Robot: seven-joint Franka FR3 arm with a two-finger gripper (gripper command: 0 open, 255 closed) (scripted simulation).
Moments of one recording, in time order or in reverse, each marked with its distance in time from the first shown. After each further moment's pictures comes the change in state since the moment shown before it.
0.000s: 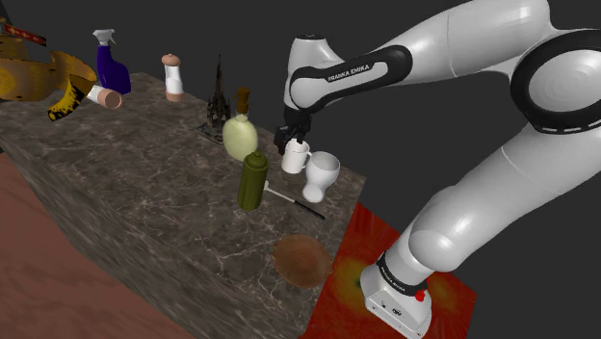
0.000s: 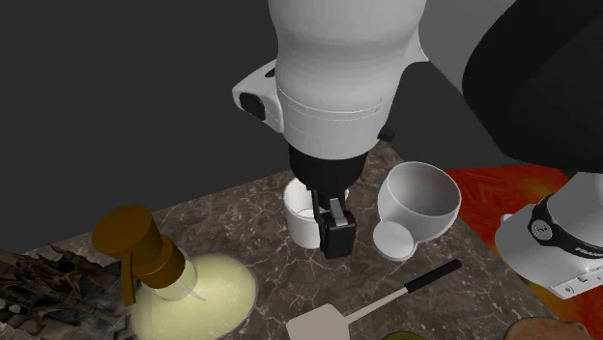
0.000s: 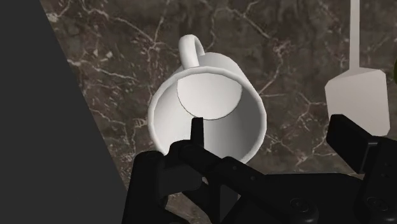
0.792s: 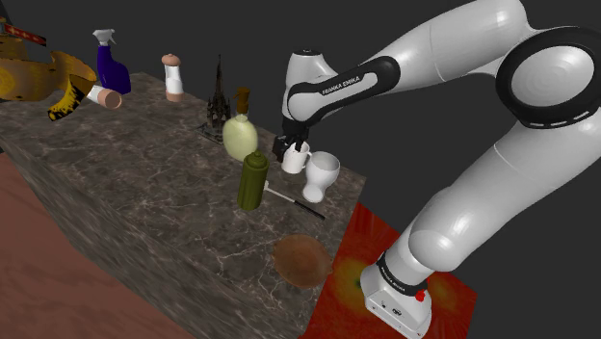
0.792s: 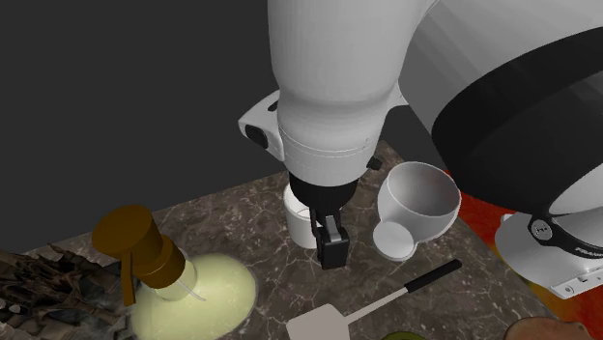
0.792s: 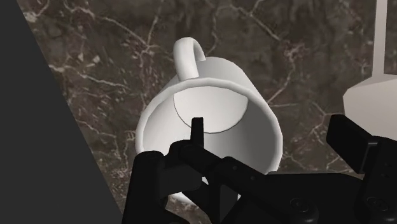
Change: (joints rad) arm -0.004 0.055 -0.003 -0.039 -0.008 0.093 0.006
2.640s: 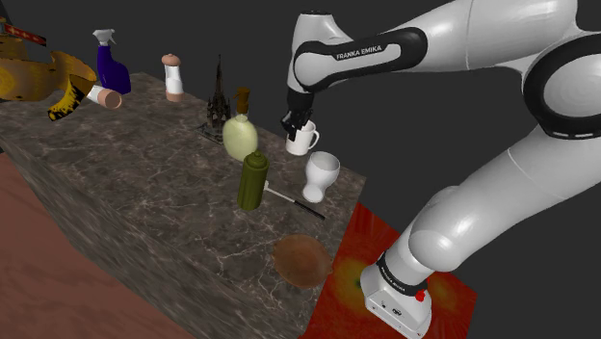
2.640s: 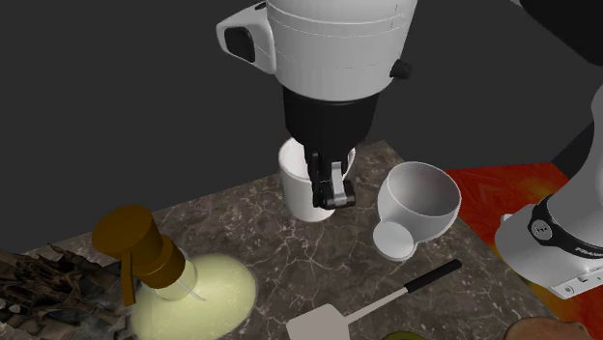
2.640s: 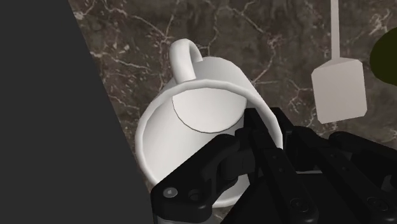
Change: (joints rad) arm 0.002 -0.104 -0.001 0.119 0.015 -0.223 -0.022
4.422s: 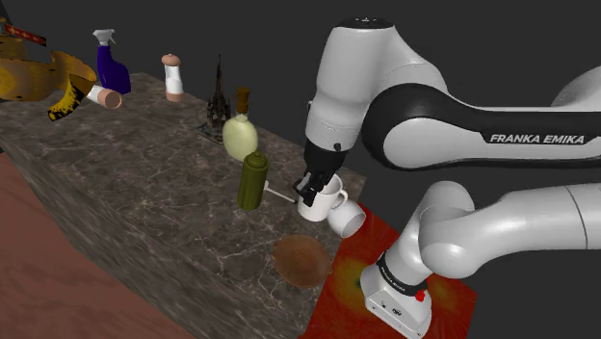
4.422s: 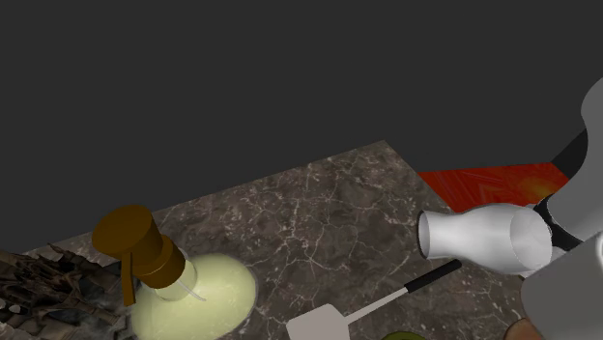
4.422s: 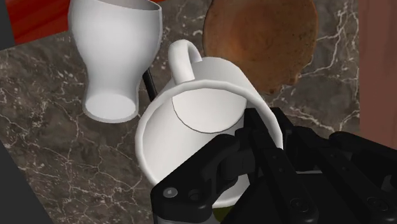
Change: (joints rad) arm 0.278 -0.596 0.314 -0.340 0.262 -0.260 0.407
